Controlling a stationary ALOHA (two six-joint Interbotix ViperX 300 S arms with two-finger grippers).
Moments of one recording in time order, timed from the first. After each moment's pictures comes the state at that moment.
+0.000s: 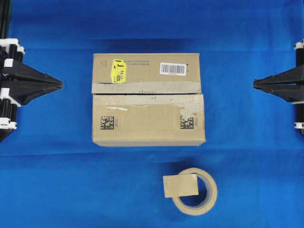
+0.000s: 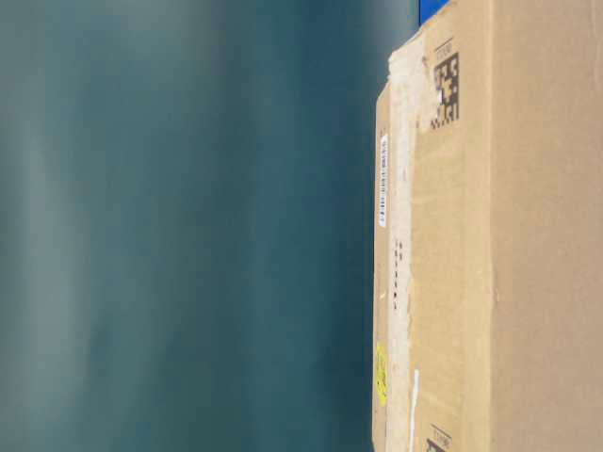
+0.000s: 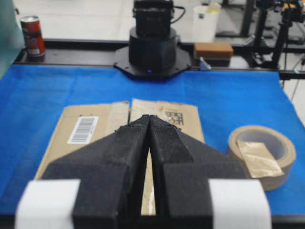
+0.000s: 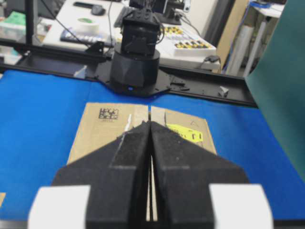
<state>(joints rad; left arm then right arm) 0.00 -0.97 1.18 0.00 -0.29 0.00 0.00 -0.97 1.19 0.00 -0.29 0.00</state>
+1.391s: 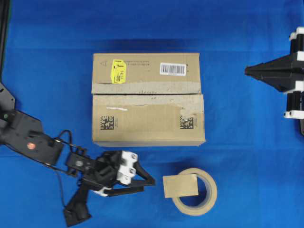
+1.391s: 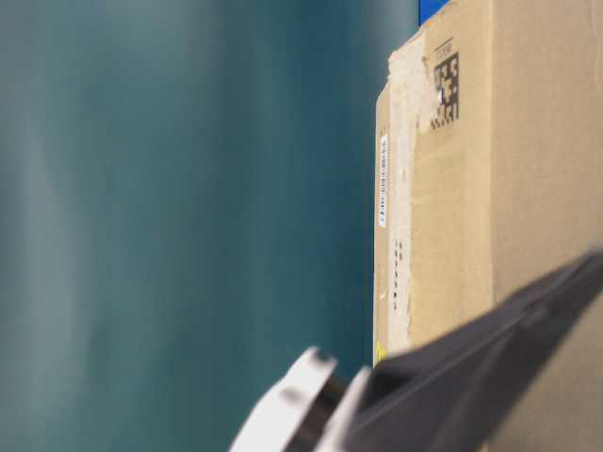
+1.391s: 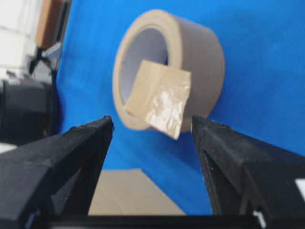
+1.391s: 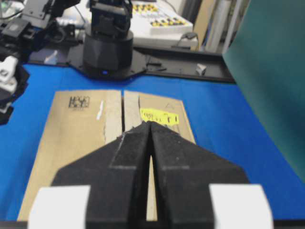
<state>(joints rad) -0.38 0.14 0.72 -0.04 -0.49 1.20 -0.08 -0.90 1.14 0.02 -0.26 0.00</state>
